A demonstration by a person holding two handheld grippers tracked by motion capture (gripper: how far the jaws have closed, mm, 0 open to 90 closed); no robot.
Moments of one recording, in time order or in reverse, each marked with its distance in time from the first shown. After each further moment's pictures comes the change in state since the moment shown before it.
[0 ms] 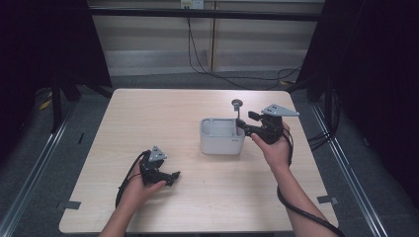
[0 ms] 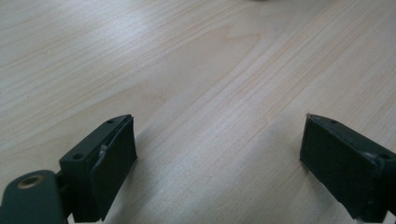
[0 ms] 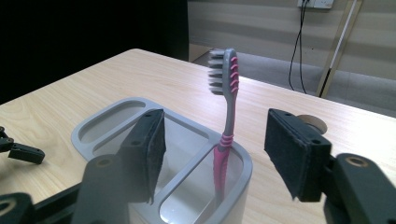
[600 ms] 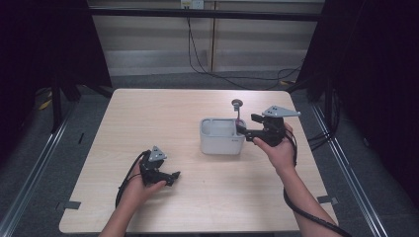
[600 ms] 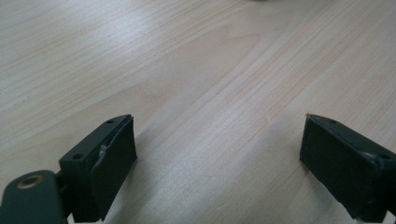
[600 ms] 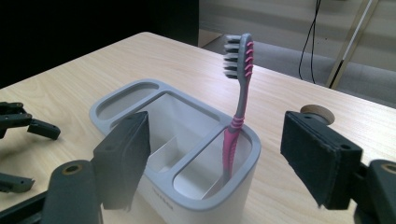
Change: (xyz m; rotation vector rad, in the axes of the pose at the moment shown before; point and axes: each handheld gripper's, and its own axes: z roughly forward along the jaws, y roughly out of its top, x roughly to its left) left arm 0.000 0.000 0.000 0.001 -0.001 0.000; right arm 0.002 0.002 -0.011 0.063 0.041 -0.040
